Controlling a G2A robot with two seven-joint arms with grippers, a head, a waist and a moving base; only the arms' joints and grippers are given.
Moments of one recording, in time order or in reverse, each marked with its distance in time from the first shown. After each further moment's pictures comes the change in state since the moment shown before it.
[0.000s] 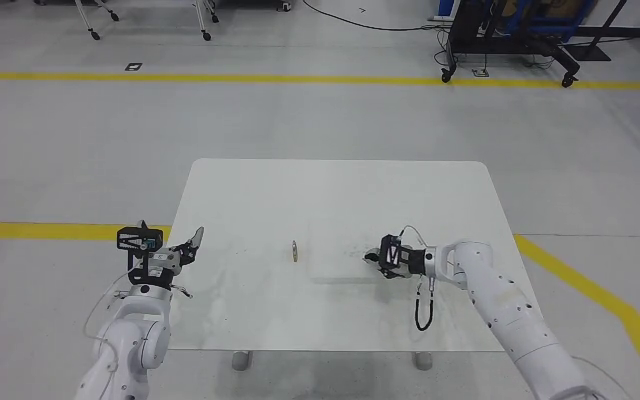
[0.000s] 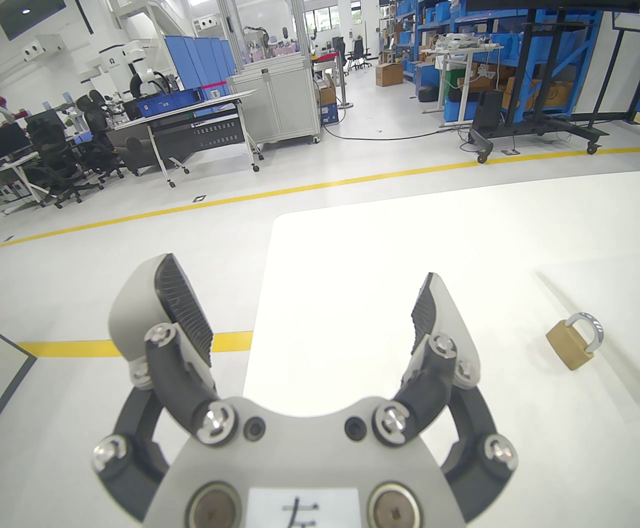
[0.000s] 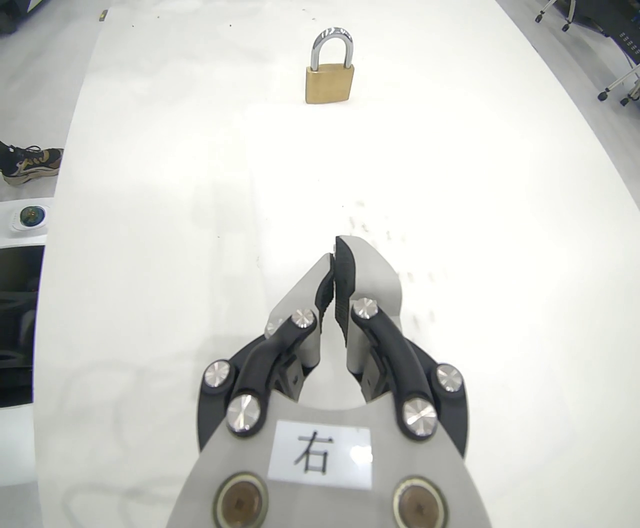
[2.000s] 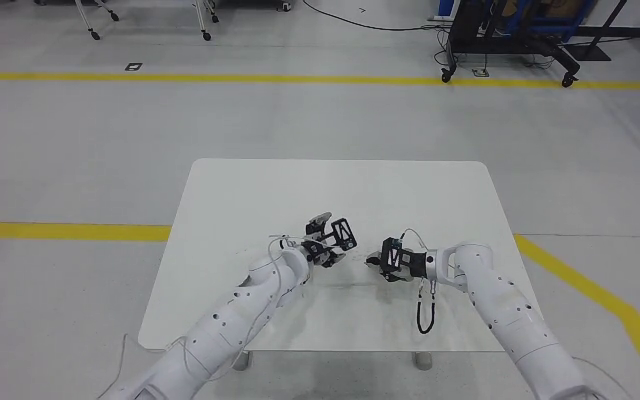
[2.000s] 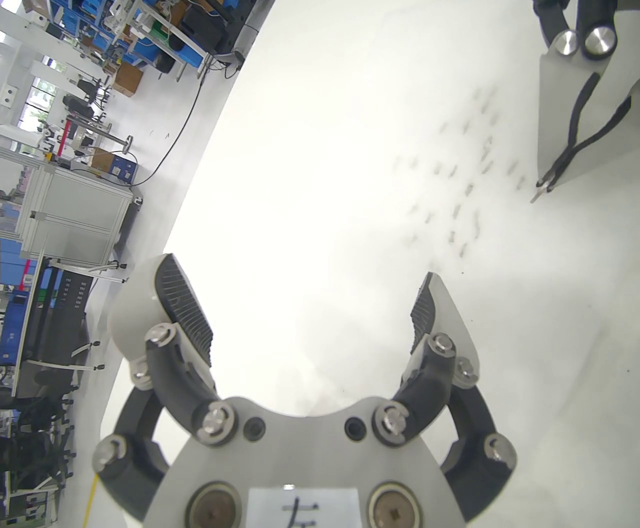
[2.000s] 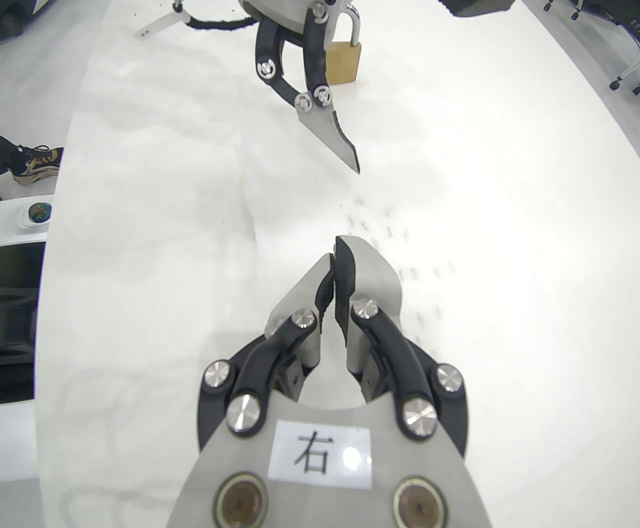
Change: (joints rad) left arm -0.725 -0.180 0.894 0.558 0.396 -0.260 -0.246; right arm 0.003 0.001 -0.015 0.031 0.008 -0.006 0.000
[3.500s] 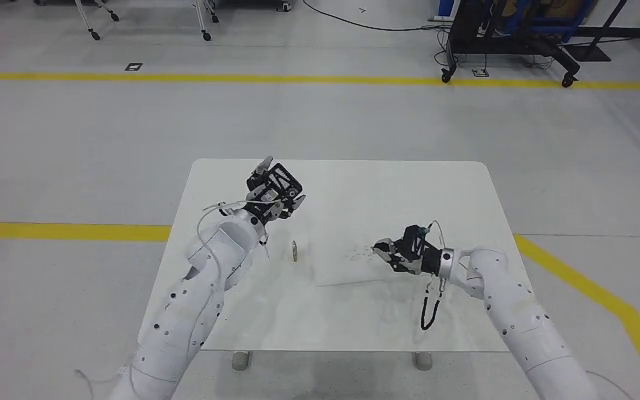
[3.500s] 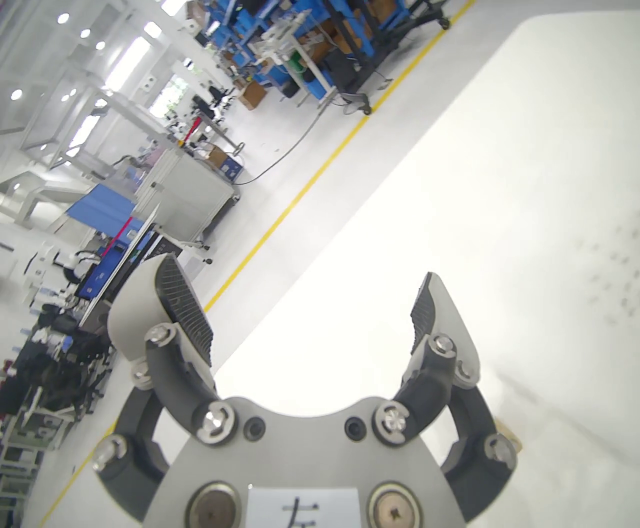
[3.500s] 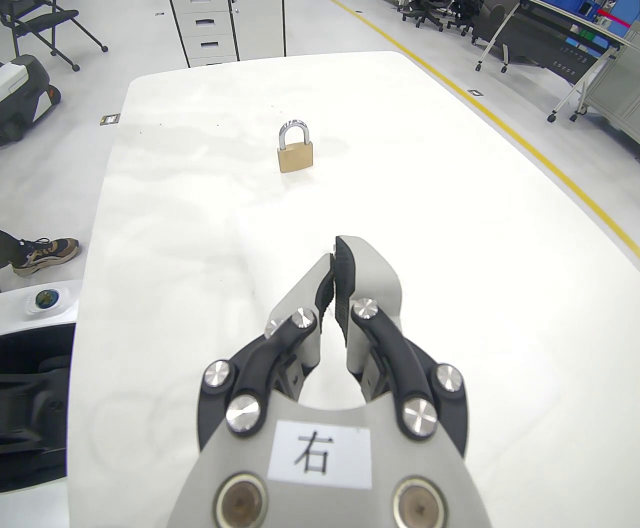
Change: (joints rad) left arm 0.204 0.080 -0.483 -0.413 0.026 -0.007 0.002; right arm -0.078 0.019 0.086 -0.044 0.201 0.026 -0.086
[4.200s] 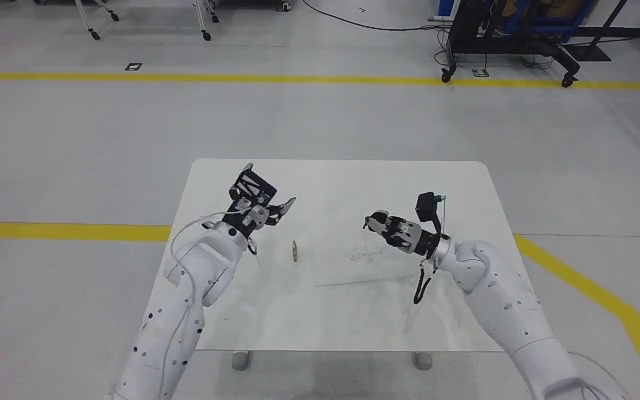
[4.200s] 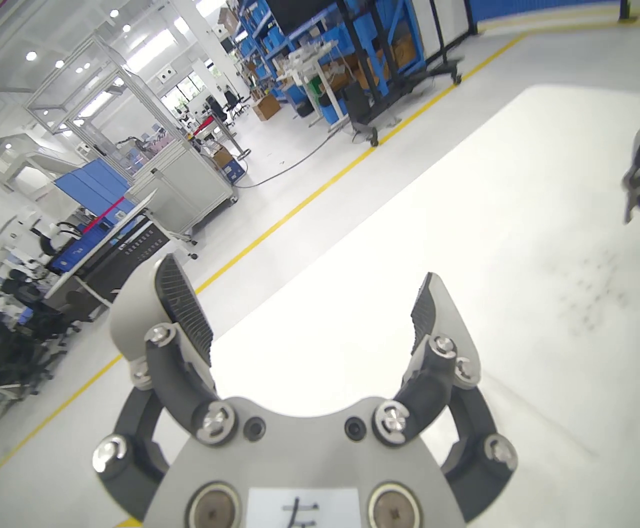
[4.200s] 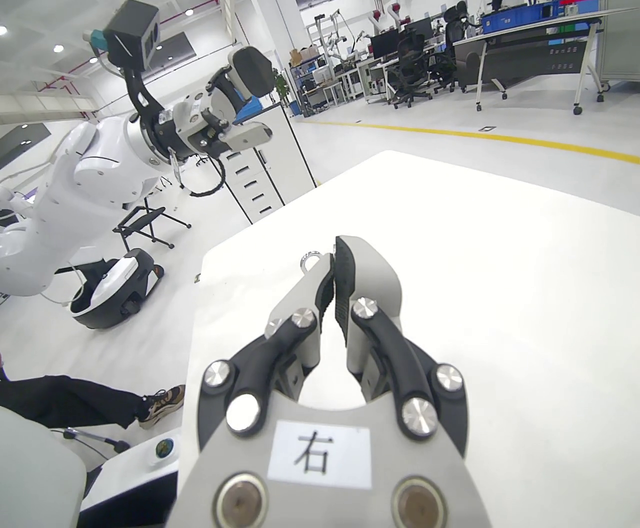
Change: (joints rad) left arm 0.091 -0.001 -0.070 -0.048 -0.193 0.008 0.097; right arm 0.111 -0.046 -0.074 0.138 0.718 -0.022 0.261
